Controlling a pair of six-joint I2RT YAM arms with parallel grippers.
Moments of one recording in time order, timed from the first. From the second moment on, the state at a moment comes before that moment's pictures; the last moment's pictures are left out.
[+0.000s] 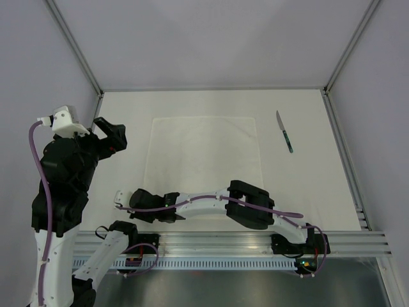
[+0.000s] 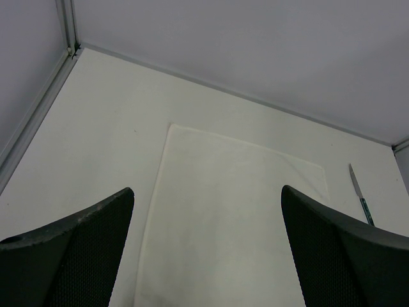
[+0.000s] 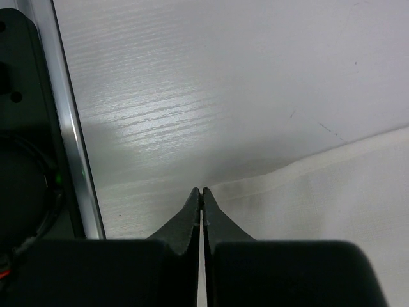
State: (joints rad) left arm -0.20 0.72 1.37 -0.81 -0.24 -0.38; right arm 1.40 2.32 1.74 -0.13 0.10 -0.04
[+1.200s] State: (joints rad) left arm -0.20 0.69 1.20 -0.72 -0.17 -0.38; right arm 0.93 2.03 1.52 -0.19 0.11 -0.08
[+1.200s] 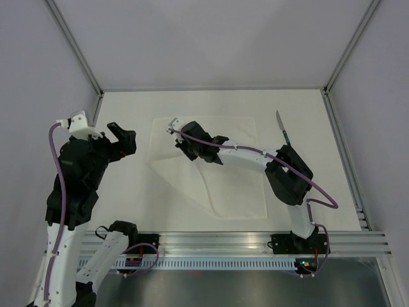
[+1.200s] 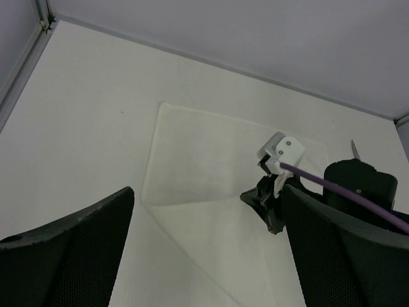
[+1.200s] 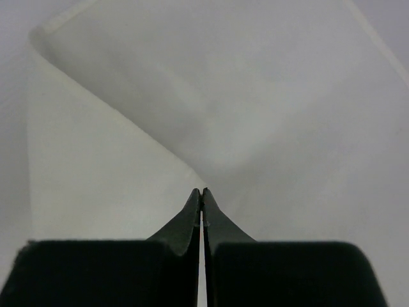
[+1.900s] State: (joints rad) left arm -0.20 0.63 0.97 -0.63 -0.10 -0.38; right arm 0.61 2.00 1.46 -0.12 0.14 -0.12
